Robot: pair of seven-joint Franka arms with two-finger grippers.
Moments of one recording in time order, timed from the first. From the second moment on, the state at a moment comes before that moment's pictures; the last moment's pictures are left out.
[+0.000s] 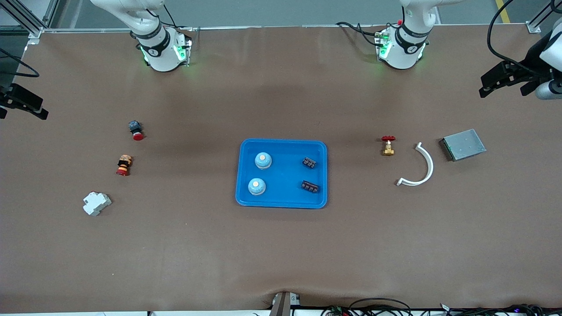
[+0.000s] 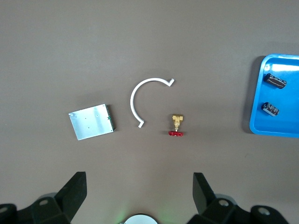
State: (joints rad) left arm 0.12 -0.10 -0.18 -1.59 -0.01 1.47 -0.08; right arm -0.07 0.02 -0.01 -1.46 0.00 1.50 -0.03
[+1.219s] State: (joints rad) left arm 0.14 0.04 -0.20 -1.85 -0.01 1.65 -0.21; right arm 0.05 0.03 0.01 -1.50 0.06 1.57 0.24
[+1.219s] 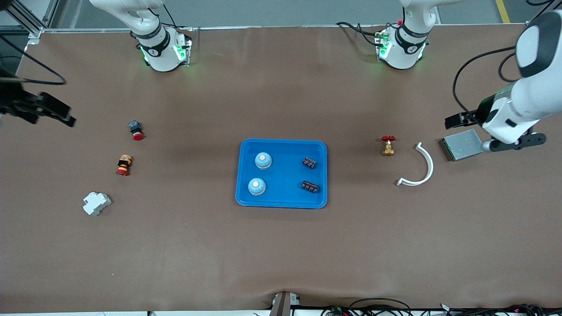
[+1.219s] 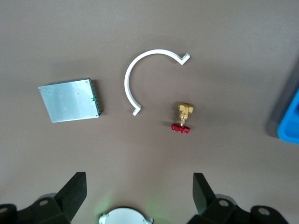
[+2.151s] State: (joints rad) left arm 0.01 0.28 -0.38 -1.88 -0.09 2.08 -0.85; right arm 0.33 0.27 0.01 -1.61 0.05 1.95 0.63
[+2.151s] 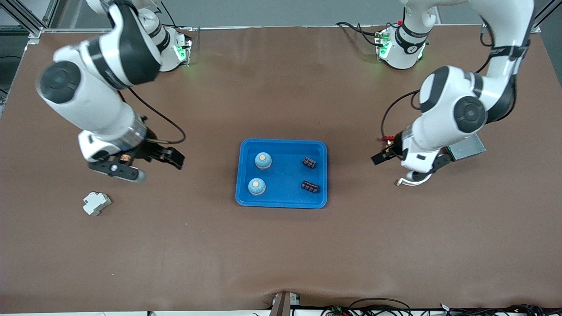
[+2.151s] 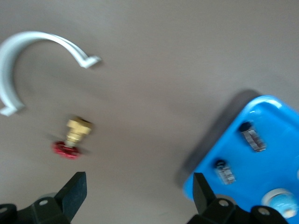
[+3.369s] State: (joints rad) left arm -0.28 0.66 -0.38 -1.78 -0.09 2.47 -1.39; right arm 0.61 0.70 0.01 -1.61 -0.04 2.37 1.03
